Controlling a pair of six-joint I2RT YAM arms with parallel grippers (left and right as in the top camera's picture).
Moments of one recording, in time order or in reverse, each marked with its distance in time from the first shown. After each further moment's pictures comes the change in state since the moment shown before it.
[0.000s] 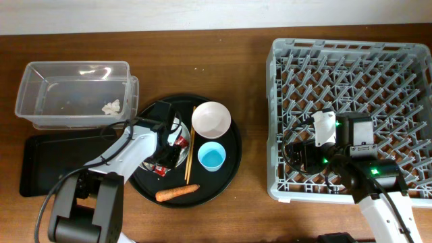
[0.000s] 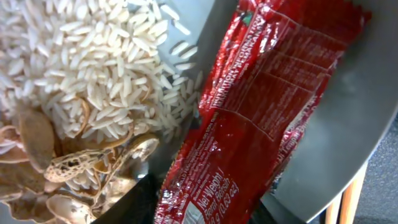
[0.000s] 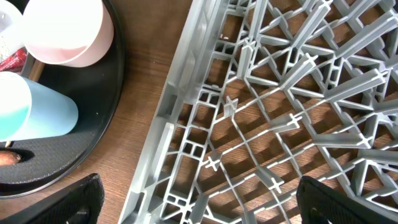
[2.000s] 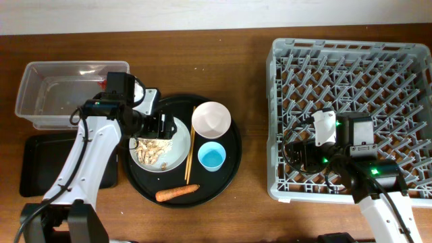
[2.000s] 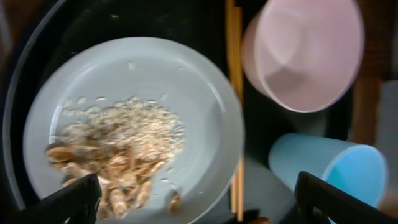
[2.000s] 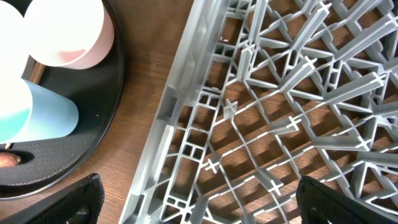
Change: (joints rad) left arm 0.215 -0.143 0.232 -0.121 0.345 -0.003; right arm 0.000 0.000 0.000 0.007 0.000 0.000
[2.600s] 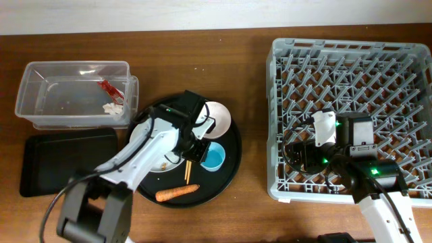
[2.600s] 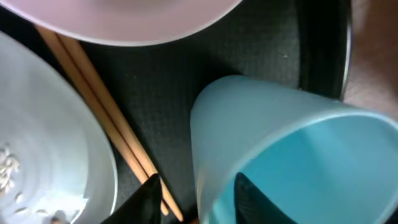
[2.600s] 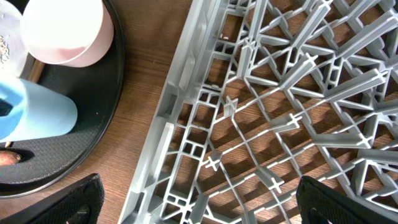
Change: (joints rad) left arm -0.400 0.150 -0.028 -0.016 -0.103 -0.023; right arm 0.000 0.000 0.000 -0.007 0.000 0.000
